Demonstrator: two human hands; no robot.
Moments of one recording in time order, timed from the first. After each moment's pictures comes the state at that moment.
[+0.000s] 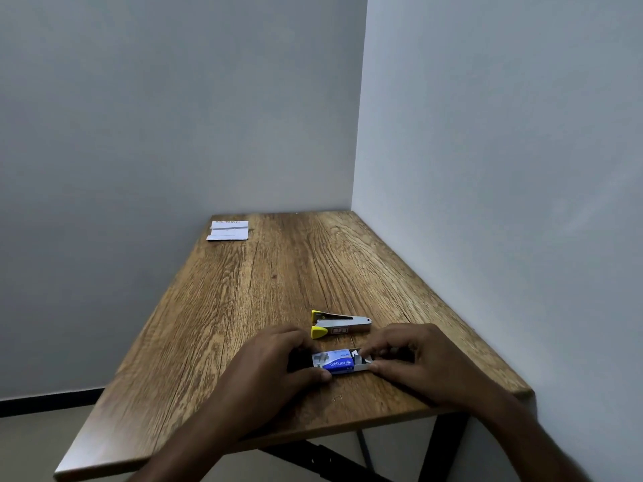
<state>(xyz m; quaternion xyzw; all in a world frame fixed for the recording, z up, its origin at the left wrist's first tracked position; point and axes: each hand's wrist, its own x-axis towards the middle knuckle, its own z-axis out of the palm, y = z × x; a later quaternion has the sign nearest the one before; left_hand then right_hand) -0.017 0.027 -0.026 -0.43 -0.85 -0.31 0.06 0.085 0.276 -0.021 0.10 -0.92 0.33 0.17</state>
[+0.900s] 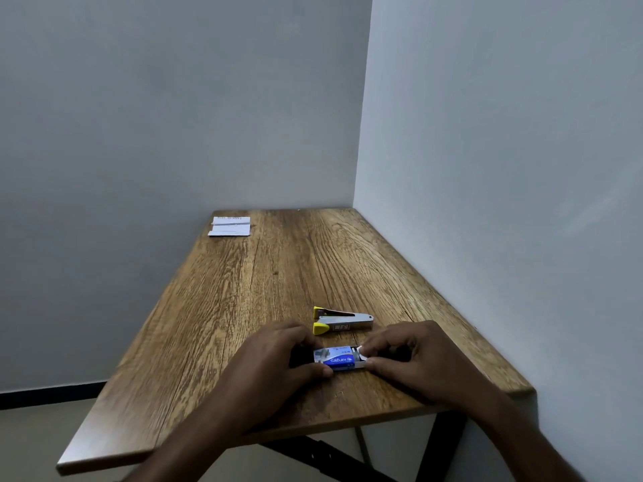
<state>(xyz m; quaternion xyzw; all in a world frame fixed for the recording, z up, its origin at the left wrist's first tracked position) -0.016 0.029 -0.026 -0.43 -0.85 -0.30 0.06 0.085 0.268 -0.022 0.10 -0.91 0.35 0.21</state>
